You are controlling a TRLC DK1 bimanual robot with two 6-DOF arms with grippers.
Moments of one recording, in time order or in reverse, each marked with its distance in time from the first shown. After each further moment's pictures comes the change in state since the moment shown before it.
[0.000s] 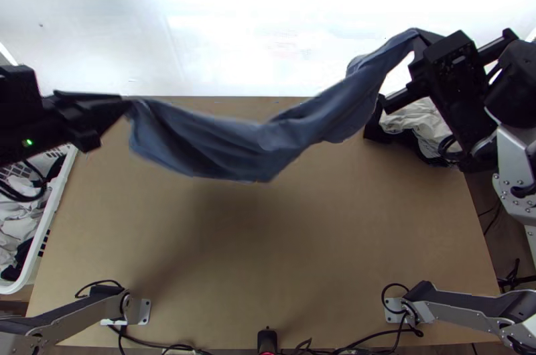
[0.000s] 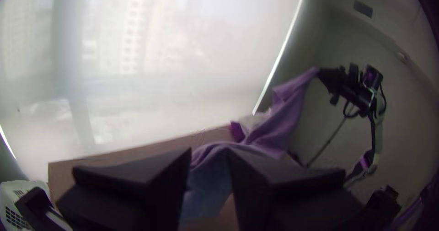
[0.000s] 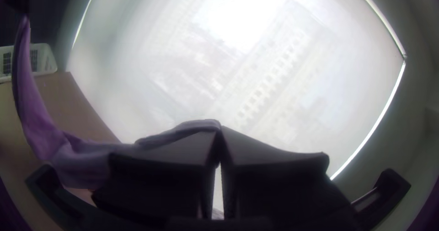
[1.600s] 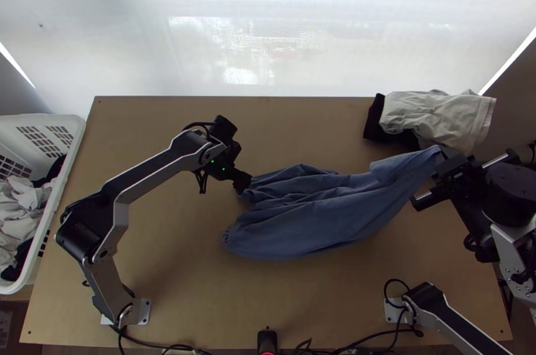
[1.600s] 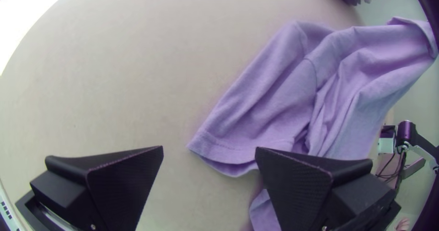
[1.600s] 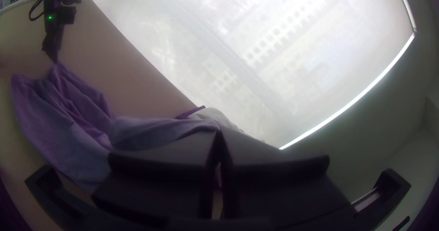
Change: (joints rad) left arm -0.490 0.628 -0.565 0.363 -0.413 -0.005; right arm -0.156 -0.550 -0.755 -0.132 0.004 -0.018
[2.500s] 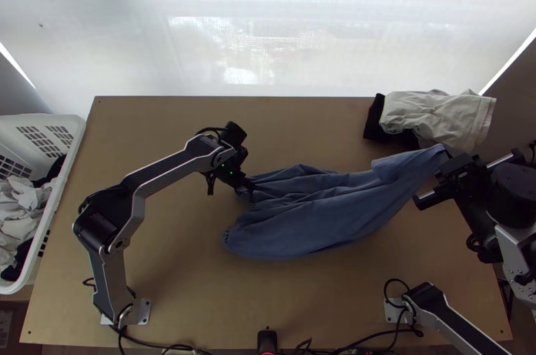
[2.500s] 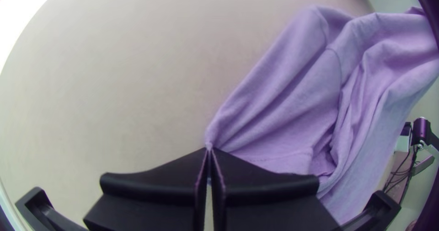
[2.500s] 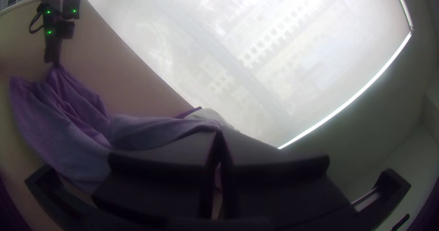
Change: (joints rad) left arm -0.025 0.093 0.024 0.037 -0.062 0.018; right arm -0.012 0.000 0.013 0.000 0.001 -0.003
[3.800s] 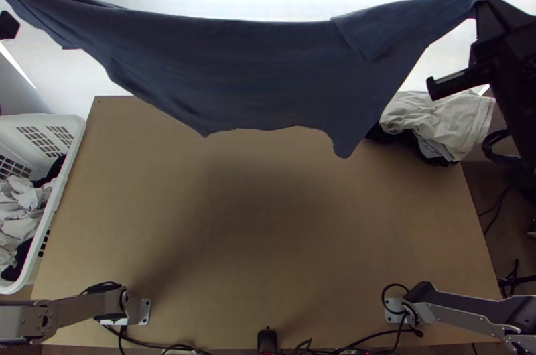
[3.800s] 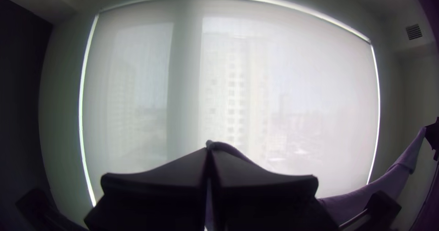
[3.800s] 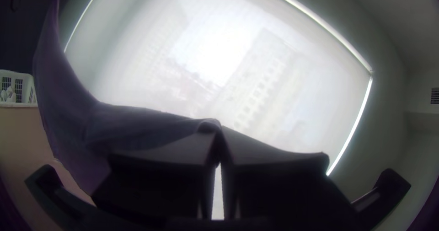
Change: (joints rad) left arm 0.694 -0.616 0.742 0.153 -0.007 -0.023; right arm 0.194 0.507 0.890 0.218 0.023 -0.068
